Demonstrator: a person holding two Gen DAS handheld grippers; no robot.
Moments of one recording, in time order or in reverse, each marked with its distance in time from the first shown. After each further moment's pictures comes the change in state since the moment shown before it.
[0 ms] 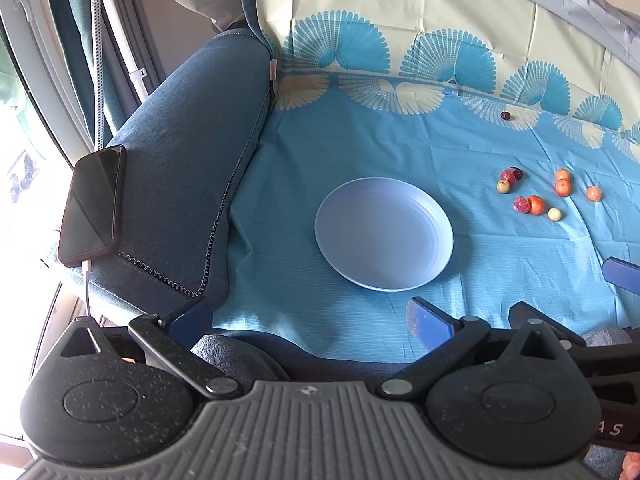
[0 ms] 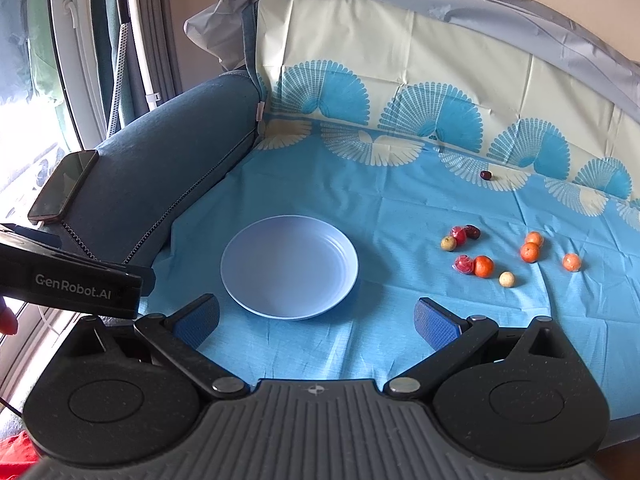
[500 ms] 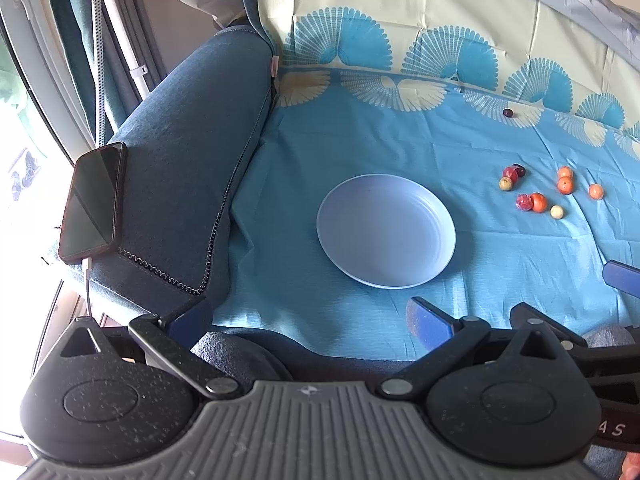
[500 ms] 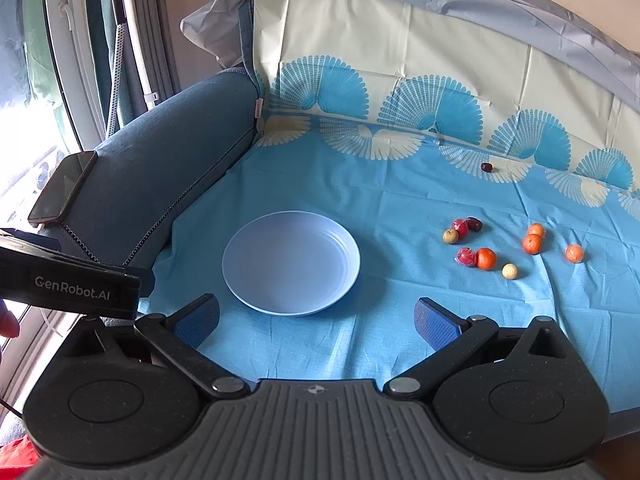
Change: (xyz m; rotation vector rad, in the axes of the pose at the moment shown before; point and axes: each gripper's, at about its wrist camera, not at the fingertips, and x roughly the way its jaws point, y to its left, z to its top) left arm 0.001 -0.003 0.001 -0.002 0.008 0.007; right arm 0.002 -0.001 -0.001 0.020 0.013 0.007
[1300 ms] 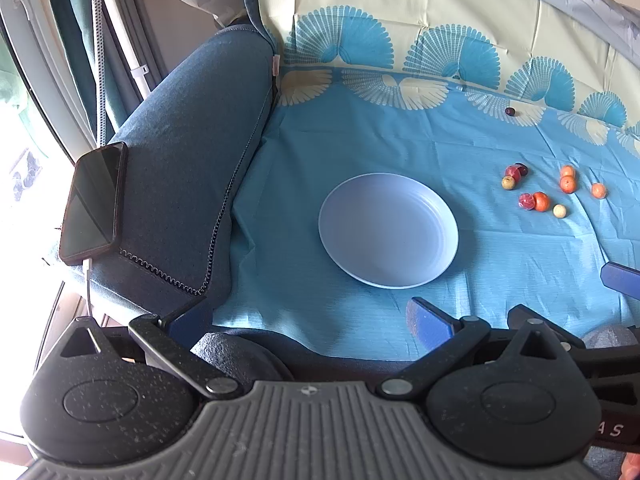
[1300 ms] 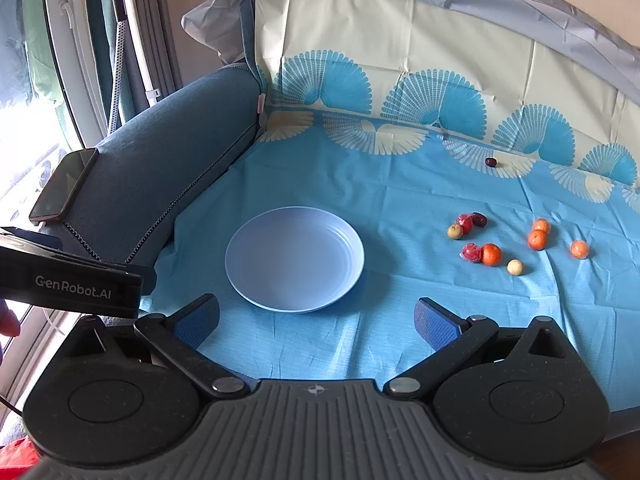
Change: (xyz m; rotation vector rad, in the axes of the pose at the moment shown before) left arm 0.003 0.001 0.001 0.002 0.006 0.005; right arm 0.005 -0.001 0.000 0.004 0.014 0.013
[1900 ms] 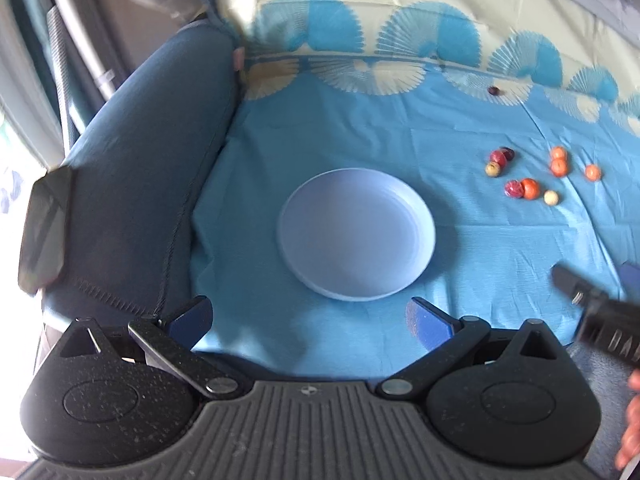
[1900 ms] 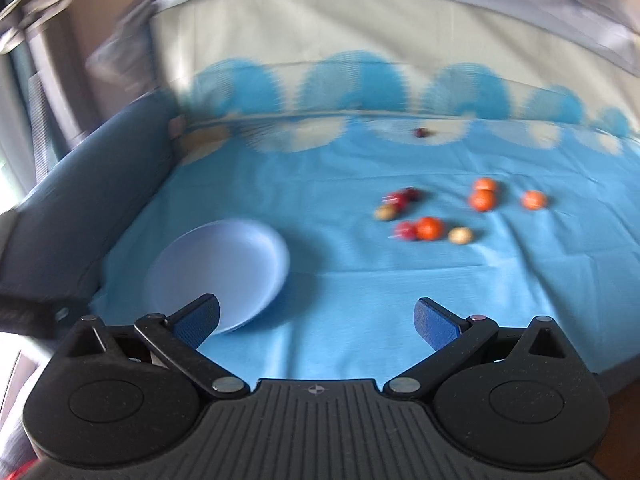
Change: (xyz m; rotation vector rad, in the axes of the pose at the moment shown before) left arm 0.035 -0.052 0.024 0.087 0.035 -0.022; right arm 0.033 -0.083 -0.019 0.236 -0.054 -0.146
